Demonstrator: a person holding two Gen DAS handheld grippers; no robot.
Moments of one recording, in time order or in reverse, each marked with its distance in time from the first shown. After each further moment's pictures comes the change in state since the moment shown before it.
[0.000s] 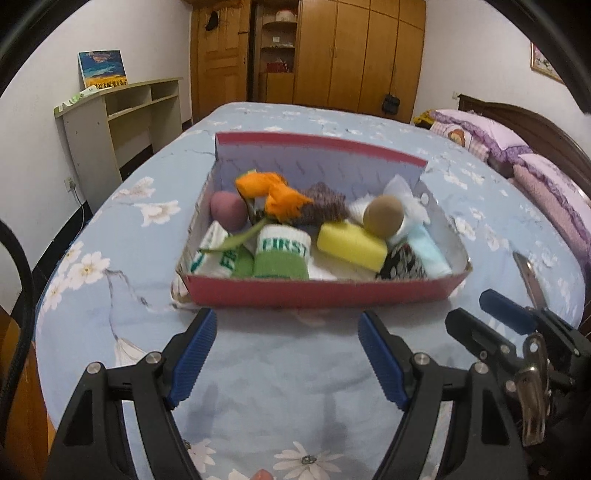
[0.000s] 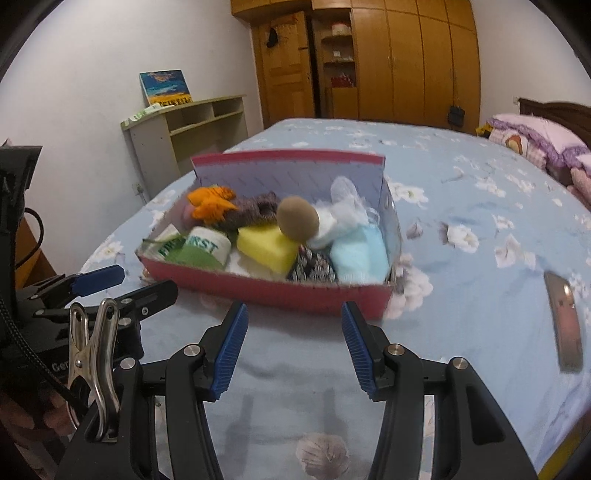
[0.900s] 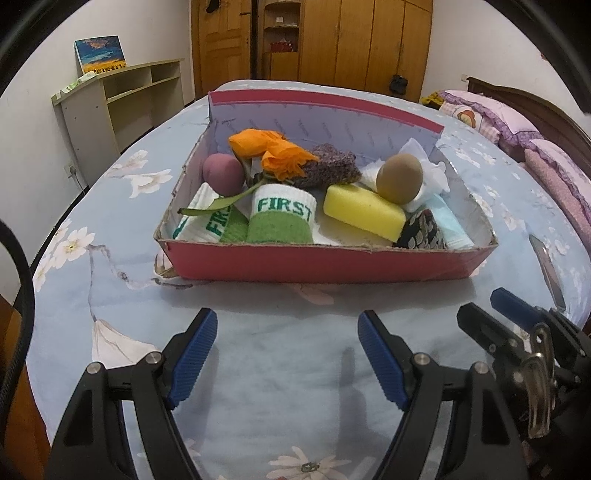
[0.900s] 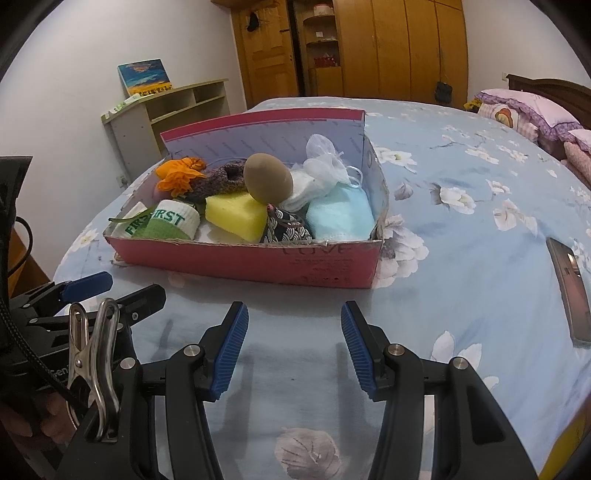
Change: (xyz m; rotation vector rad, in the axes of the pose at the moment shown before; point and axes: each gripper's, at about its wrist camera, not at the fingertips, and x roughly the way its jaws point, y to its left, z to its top) left arm 0.033 -0.004 -0.009 -0.001 0.079 0.029; right arm 0.023 -0.015 -0.015 0.048 0.066 -0.040
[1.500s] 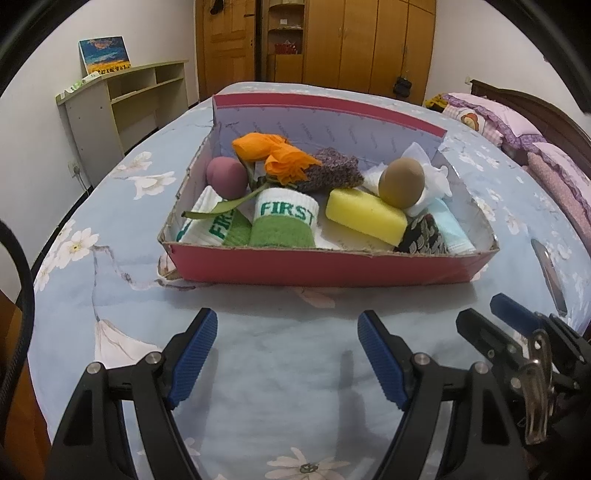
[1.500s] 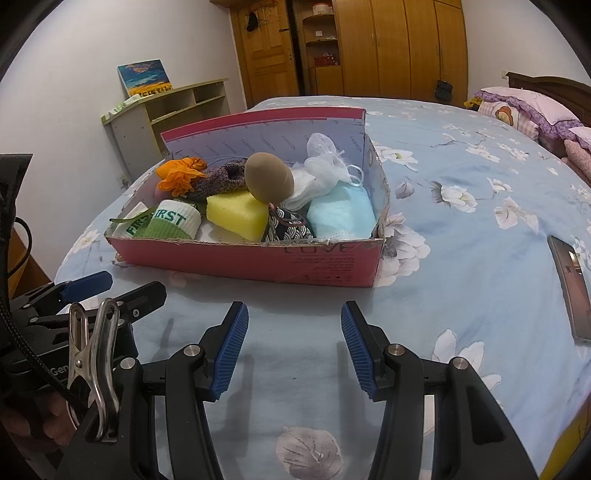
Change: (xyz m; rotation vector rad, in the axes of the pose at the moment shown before) left arm -0.002 -0.001 0.001 -0.006 -0.012 0.014; right arm 0.001 0.000 0.000 0.001 0.001 0.001
